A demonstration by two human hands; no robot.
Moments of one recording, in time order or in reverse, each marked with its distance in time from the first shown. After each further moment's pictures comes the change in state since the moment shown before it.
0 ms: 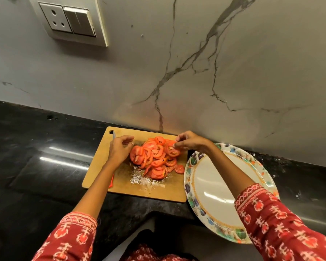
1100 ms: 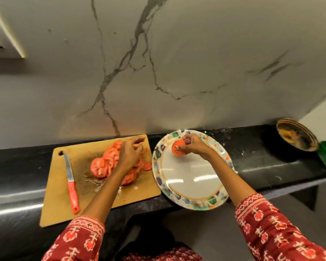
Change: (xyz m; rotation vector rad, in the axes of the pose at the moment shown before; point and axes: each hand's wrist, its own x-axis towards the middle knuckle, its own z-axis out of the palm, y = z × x) left_hand -0.019 0.082 0.100 -0.103 -0.316 0.355; right_hand -0.118 0.085 -0.030 0.270 0.544 0.141
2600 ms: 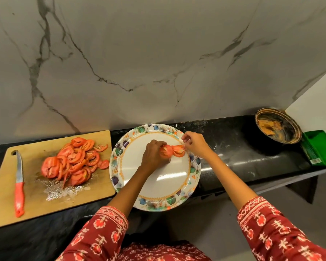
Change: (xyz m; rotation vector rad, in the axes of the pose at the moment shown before) left_hand -0.009 0.083 0.193 0.287 -0.323 -0.106; right_hand 0.002 0.091 -0.113 -0.433 0.155 -0.160
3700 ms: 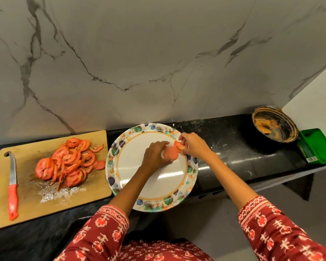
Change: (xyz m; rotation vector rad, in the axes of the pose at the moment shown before) left_hand 0.005 -0.003 0.017 0.024 -0.009 0.114; right_hand -0.004 0.004 -0.002 -0.283 -0.071 -0.107
